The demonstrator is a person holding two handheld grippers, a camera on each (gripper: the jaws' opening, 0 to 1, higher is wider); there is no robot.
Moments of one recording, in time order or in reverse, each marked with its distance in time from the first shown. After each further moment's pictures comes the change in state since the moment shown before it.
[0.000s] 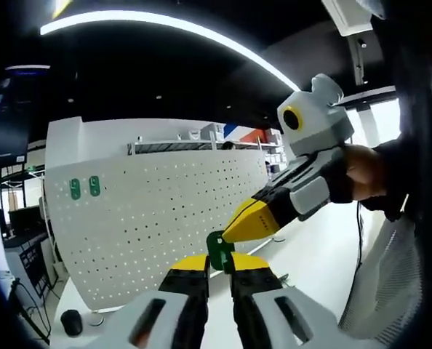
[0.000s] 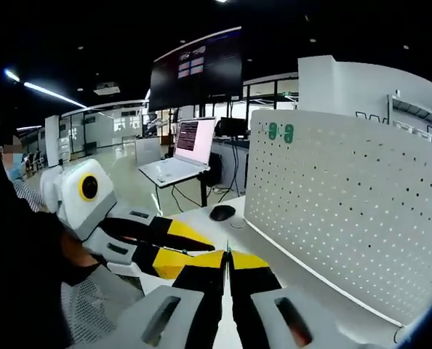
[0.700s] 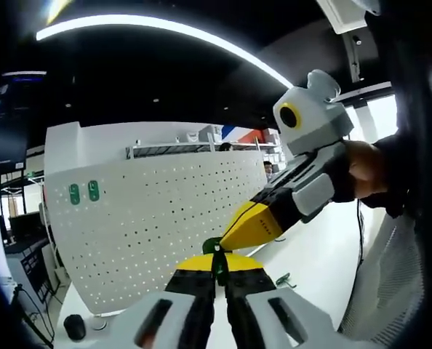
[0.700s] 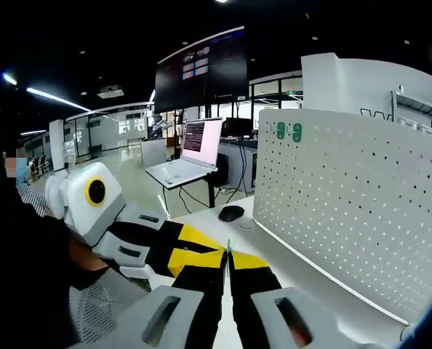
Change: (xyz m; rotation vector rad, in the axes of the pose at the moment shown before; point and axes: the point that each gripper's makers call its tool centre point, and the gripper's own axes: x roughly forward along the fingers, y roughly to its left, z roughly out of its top) left arm 0.000 -0.001 0.002 0.026 -0.009 -0.005; right arm 0.001 0.012 0.000 0.014 0.000 0.036
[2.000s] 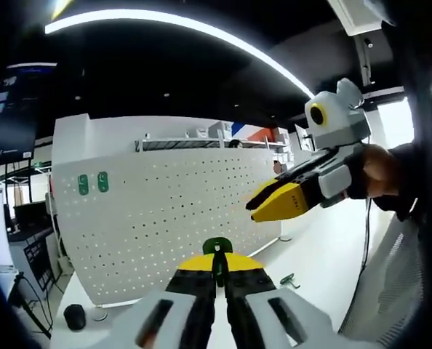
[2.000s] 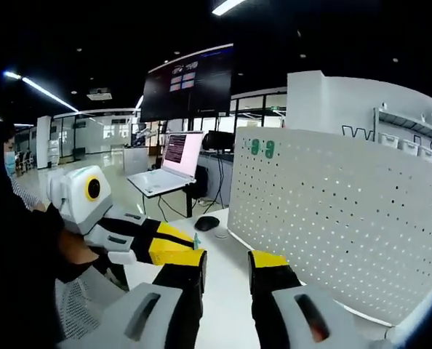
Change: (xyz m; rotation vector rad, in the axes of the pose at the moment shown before) left arm -0.002 0.014 -0.004 -0.054 0.025 0.054; right arm -0.033 -0.032 0.009 -0.041 -0.093 -0.142
